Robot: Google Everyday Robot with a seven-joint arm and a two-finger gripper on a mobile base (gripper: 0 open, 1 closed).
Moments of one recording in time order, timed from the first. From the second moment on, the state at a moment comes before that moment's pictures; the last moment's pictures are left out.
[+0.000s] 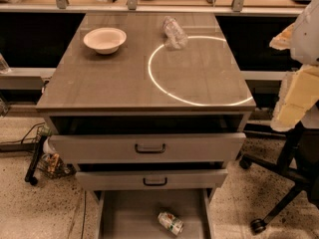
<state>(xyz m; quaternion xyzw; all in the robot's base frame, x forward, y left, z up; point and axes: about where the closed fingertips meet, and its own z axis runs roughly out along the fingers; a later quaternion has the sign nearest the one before) 0.438 -0.217 0.976 -0.60 0.78 -0.03 0.16</state>
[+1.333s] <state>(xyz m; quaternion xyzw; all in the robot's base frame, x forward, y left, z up) 0.387 -0.185 0.842 -0.62 0.77 0.07 0.16</state>
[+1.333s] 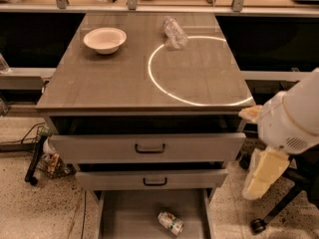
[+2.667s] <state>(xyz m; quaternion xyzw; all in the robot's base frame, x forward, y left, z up) 0.352 -0.135 0.710 -0.60 0.77 0.15 0.17</state>
